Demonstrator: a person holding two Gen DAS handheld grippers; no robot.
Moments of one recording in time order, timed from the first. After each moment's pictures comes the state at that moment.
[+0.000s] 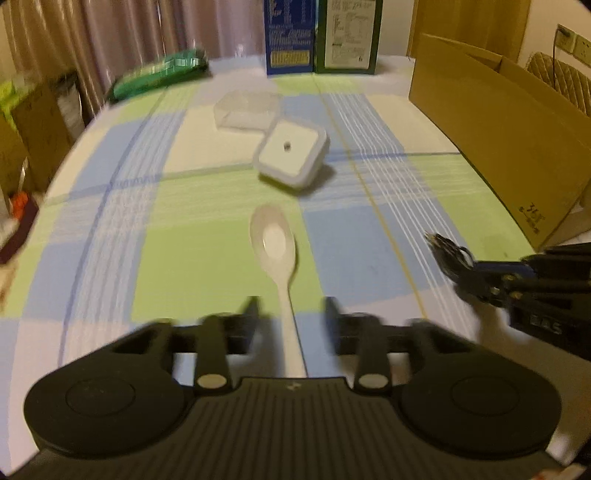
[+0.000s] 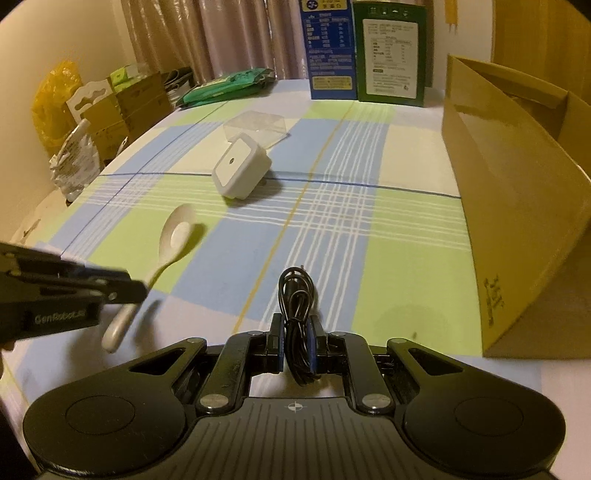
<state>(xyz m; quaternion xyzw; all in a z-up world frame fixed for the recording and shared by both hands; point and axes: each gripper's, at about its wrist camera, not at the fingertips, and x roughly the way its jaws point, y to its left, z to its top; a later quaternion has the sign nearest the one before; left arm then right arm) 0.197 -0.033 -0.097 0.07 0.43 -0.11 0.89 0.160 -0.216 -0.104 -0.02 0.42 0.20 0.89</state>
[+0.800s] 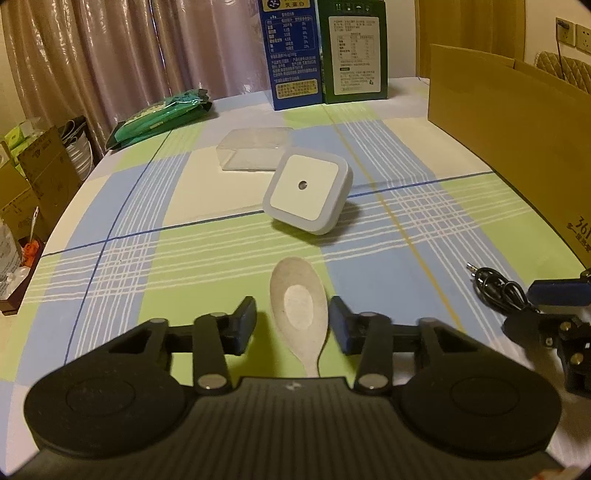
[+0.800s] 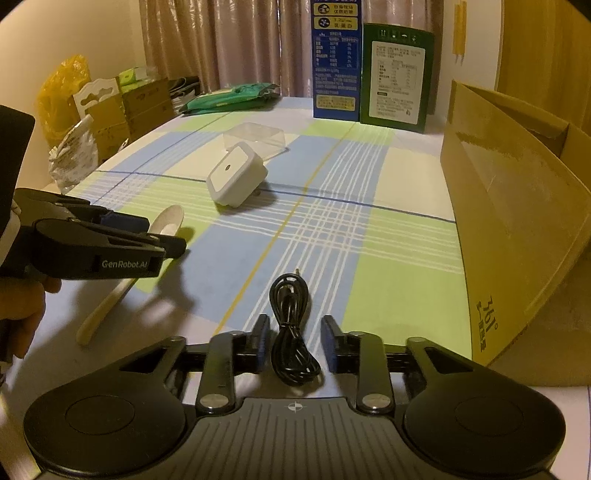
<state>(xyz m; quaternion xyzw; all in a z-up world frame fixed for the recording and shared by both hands) 0.233 -0.041 -0.124 0.11 0.37 -0.10 0.92 0.157 -0.215 -0.117 -0.06 0.37 0.20 0.90</state>
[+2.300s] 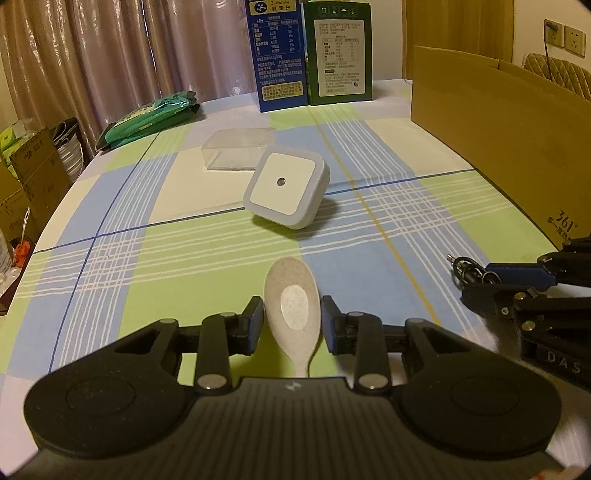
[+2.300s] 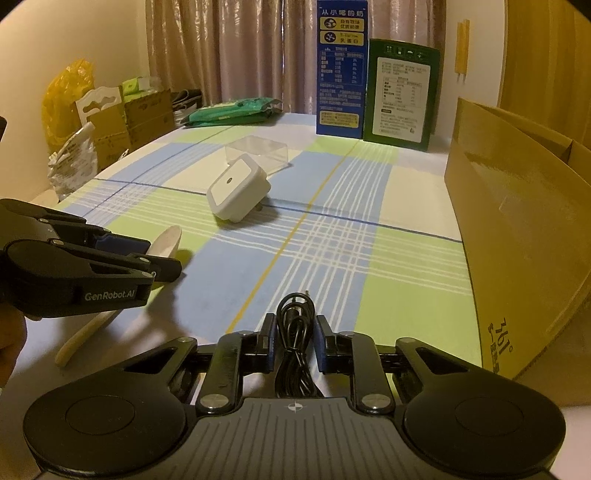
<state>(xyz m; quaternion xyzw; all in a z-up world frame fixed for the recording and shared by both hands) 0.221 -0.049 -0.124 0.10 0.36 -0.11 0.92 0.165 -0.206 -0.124 -0.06 0.34 0.20 0.92</state>
